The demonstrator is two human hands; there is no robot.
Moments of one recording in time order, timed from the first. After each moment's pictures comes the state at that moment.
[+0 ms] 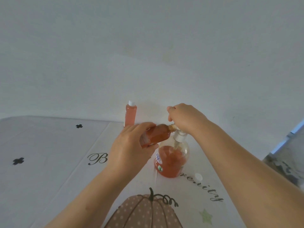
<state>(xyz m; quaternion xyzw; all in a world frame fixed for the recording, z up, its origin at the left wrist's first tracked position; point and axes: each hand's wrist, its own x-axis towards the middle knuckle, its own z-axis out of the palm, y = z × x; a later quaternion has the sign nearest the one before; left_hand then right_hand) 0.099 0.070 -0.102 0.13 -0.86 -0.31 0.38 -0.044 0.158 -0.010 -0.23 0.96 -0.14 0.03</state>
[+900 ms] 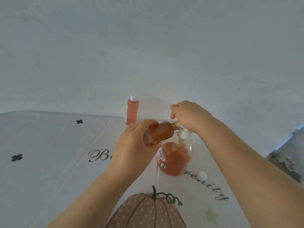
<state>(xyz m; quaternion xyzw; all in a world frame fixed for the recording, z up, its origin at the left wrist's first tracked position) 0.095 0.072 -0.107 0.12 -0.86 -0.34 0.37 -0.045 0.160 -0.015 -0.25 0.96 -0.10 0.04</state>
